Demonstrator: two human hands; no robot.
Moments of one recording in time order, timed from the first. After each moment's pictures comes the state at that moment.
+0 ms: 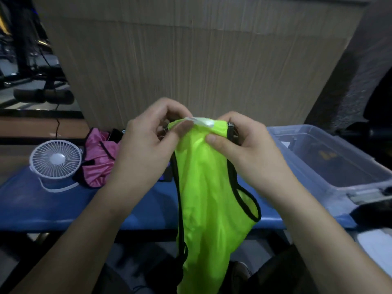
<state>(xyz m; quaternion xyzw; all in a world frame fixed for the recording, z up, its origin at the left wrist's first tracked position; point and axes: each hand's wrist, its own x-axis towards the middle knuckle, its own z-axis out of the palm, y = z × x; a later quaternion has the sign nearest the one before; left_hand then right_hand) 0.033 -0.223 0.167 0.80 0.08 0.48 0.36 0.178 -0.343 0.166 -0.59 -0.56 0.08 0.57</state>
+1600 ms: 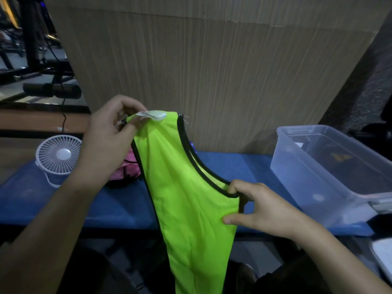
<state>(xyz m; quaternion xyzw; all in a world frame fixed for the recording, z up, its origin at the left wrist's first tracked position) 0.007 -0.143 0.148 0.78 0.20 0.50 0.31 0.227 -0.361 0.065 -0.66 -0.66 0.15 0.33</state>
